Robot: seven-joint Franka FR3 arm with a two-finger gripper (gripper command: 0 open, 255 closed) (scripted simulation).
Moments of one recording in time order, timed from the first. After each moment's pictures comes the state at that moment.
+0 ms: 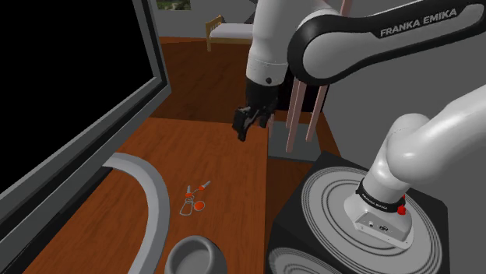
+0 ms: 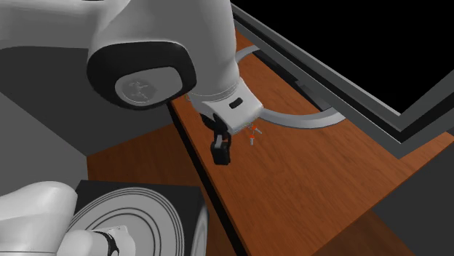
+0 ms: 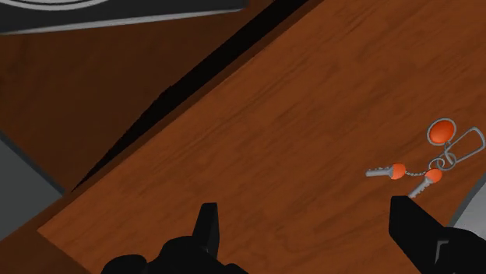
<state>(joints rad) 0.08 -0.53 0.46 -2.40 0.23 2.04 0.47</state>
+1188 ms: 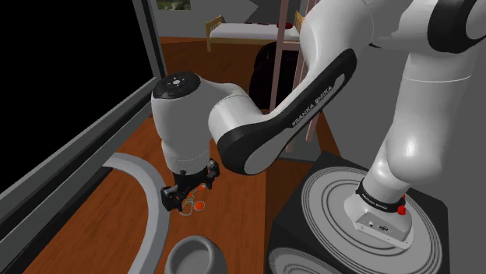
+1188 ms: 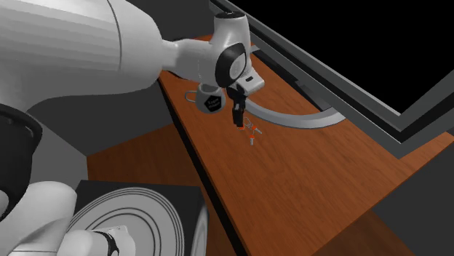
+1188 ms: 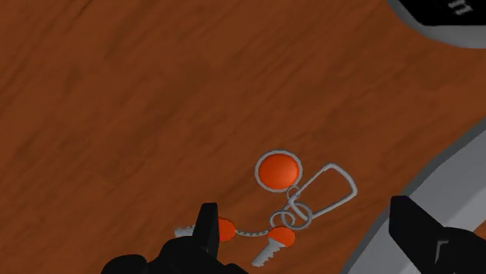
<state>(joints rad) 0.10 0.24 0.81 -2.00 -0.38 2.20 1.22</state>
